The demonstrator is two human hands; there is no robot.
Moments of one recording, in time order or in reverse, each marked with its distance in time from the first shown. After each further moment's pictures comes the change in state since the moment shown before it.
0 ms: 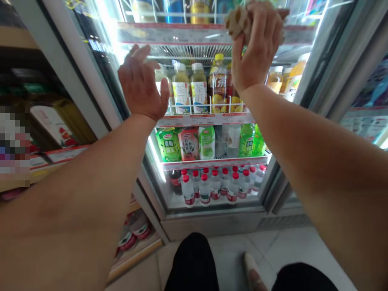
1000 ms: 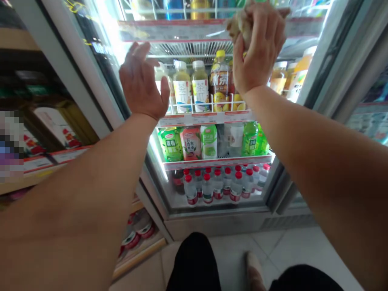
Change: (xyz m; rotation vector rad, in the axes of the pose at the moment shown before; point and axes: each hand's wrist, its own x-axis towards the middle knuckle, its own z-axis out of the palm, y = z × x) left_hand 0.001 0.001 -0.001 -0.098 0.008 -0.017; right_hand -0.013 0.003 -0.001 0.008 0.024 -0.074
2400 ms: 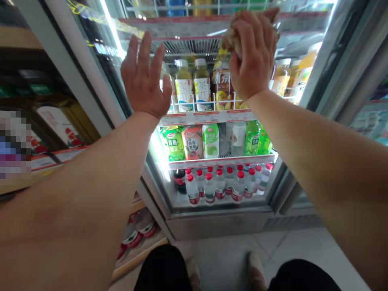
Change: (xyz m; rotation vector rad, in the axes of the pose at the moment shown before) left_hand 0.000 -0.026 0.017 0.166 -0.054 0.038; right_hand -0.013 -0.004 -0.009 0.076 -0.134 -0.173
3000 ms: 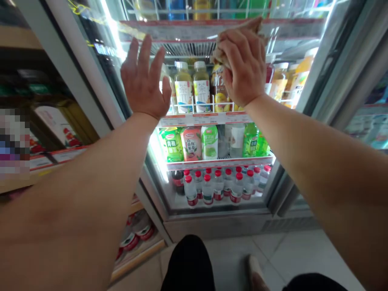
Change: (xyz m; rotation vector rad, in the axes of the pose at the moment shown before) left_hand 0.002 0.030 -0.026 -0.168 -0.027 -0.140; right_hand -0.004 -0.004 -0.005 0.073 -0.150 -0.110
